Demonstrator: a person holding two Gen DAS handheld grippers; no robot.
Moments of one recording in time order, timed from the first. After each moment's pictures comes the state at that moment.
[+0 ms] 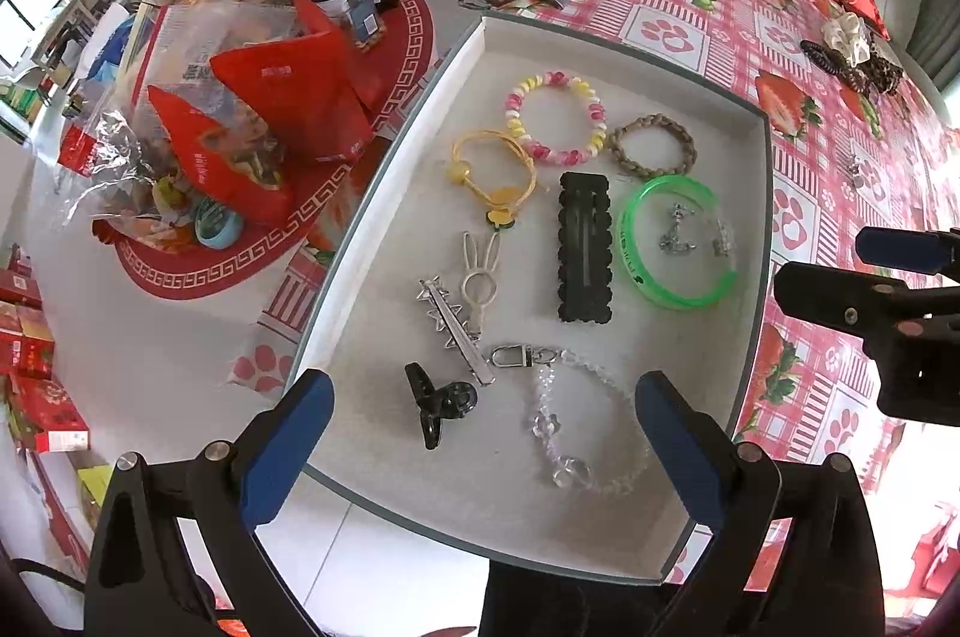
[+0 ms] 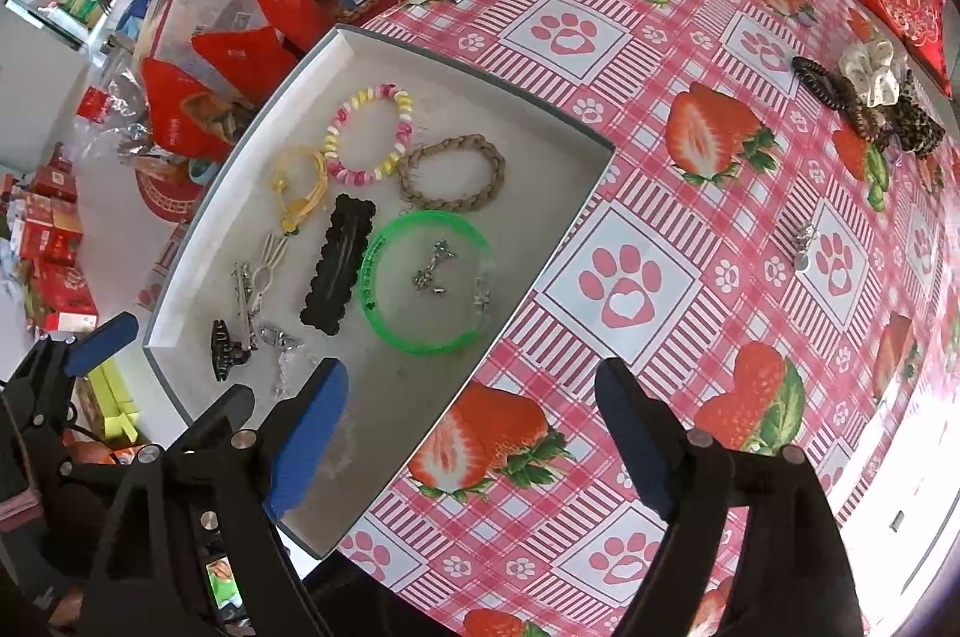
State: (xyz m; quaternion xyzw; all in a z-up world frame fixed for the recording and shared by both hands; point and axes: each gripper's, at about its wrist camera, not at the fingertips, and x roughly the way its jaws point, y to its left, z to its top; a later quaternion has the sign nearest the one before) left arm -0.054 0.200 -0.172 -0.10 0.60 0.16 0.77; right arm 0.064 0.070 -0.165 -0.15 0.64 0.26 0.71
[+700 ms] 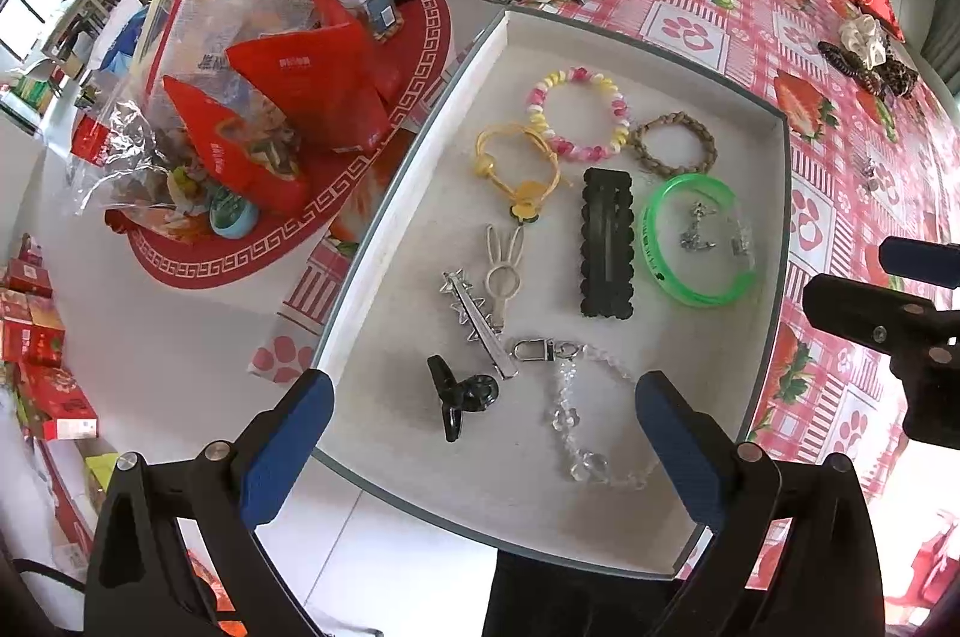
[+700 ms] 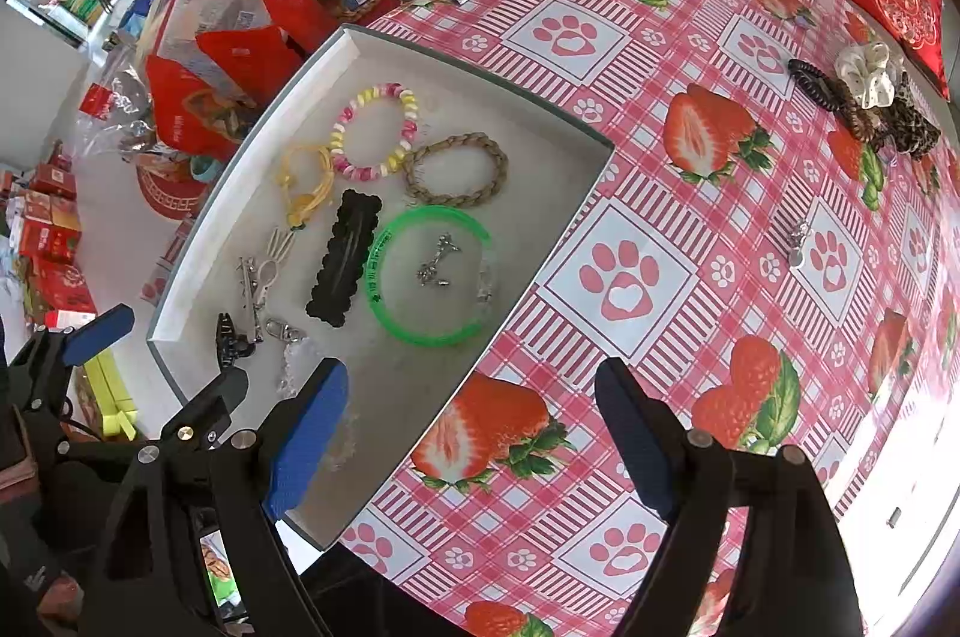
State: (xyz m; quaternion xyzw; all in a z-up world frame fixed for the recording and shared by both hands) left arm -0.056 0.207 -0.171 -0.10 0.61 0.18 0.76; right arm 0.059 0.069 -0.160 -0.15 0.64 0.26 0.71
